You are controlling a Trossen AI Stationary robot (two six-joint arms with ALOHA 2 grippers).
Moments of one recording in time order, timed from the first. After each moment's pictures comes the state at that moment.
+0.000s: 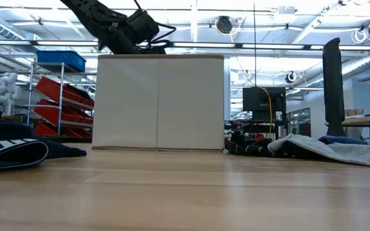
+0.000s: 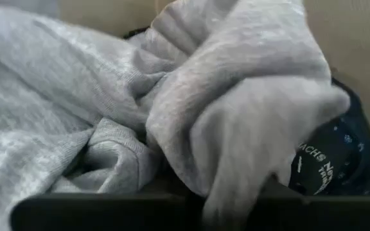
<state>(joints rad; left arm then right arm) 0.45 1.54 0.99 -0.15 -0.05 -0.12 0.65 1.53 1.55 -1.19 0.77 0.45</state>
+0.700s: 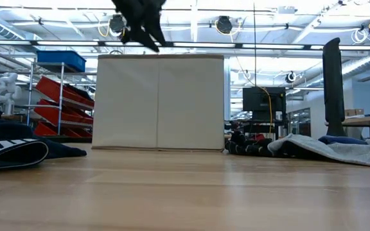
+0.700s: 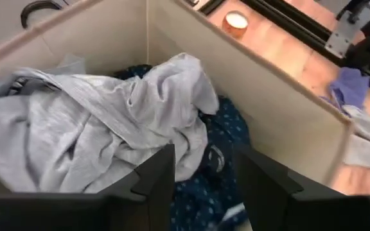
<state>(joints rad) 0.44 1.44 1.49 -0.80 0.01 -0.26 0.65 1.53 1.55 -1.19 0.76 0.43</state>
